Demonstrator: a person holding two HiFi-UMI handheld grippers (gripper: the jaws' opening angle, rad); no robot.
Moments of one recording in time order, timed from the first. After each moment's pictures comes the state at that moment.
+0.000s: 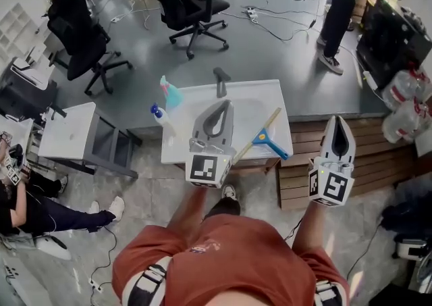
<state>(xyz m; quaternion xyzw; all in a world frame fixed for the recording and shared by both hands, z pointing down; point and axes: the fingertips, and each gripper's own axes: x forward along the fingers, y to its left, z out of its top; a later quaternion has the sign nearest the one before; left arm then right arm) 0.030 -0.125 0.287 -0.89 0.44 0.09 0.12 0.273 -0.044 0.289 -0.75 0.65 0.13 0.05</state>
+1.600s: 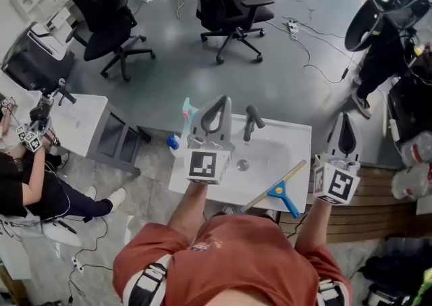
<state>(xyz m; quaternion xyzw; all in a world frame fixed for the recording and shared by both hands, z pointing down) -0.077 -0.390 0.271 -0.82 0.55 0.09 0.12 0.198 -0.360 0.258 -0.68 0.71 0.16 0.04</state>
